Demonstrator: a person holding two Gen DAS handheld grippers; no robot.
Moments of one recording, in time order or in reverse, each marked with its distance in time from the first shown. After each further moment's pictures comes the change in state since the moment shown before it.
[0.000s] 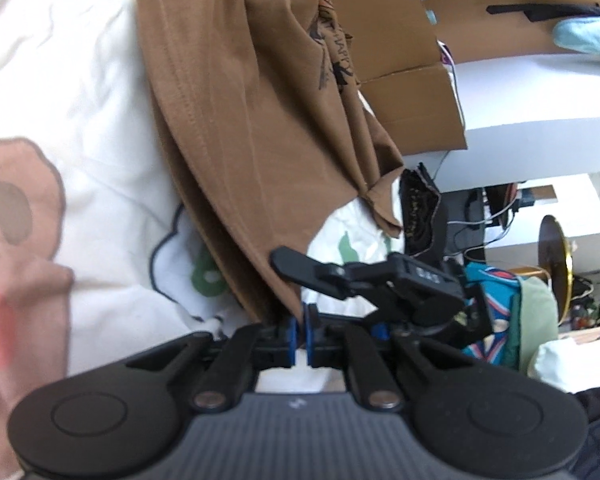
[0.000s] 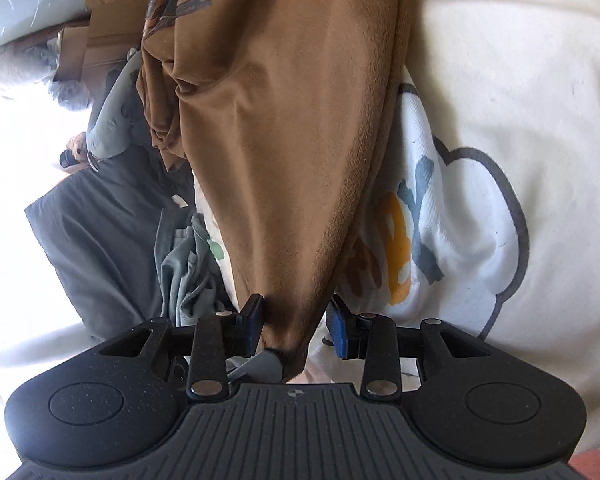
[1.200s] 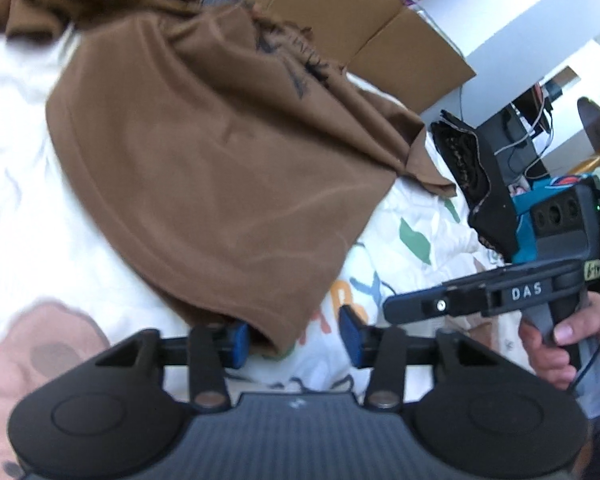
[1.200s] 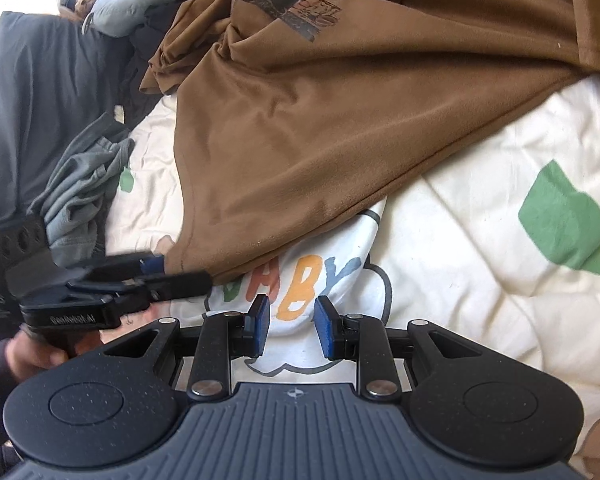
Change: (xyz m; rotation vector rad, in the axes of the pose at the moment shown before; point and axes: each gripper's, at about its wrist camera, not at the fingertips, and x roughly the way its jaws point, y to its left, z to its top) left arm 0.013 -0.023 0.014 0.415 -0.002 0.268; right arm -0.052 0.066 -0.013 -0.631 -0.029 -0.484
